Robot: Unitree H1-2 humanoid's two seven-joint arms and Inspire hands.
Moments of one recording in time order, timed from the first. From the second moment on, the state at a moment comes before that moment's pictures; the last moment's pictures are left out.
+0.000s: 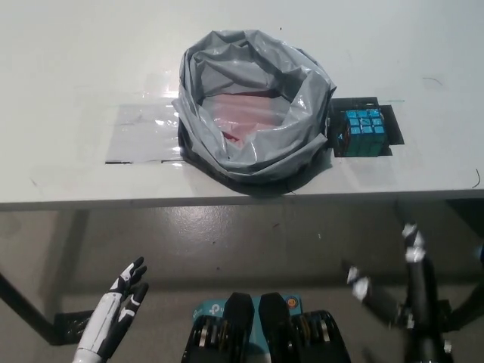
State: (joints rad) left_arm 0.05 0.24 -0.09 0.03 0.18 -0.09 -0.04; right_arm -0.02 0.04 0.06 -0.06 -0.50 -0.34 -0.29
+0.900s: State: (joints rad) left_arm 0.06 0.24 -0.09 0.03 0.18 -0.14 -0.04; right_arm -0.55 0.05 -0.07 0.40 -0.55 -0.14 -0.43
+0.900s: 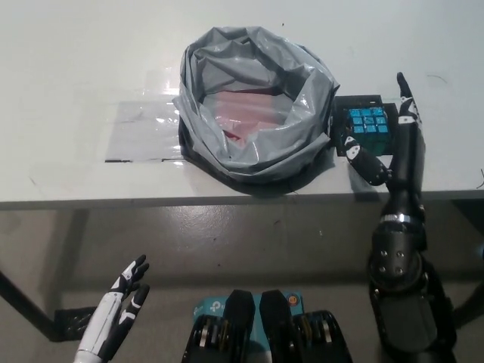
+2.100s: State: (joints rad) left_arm 0.05 0.24 -0.09 0.03 0.19 -0.15 -0.04; right_arm -0.71 -0.01 -0.04 0.73 -0.46 -0.14 -0.60
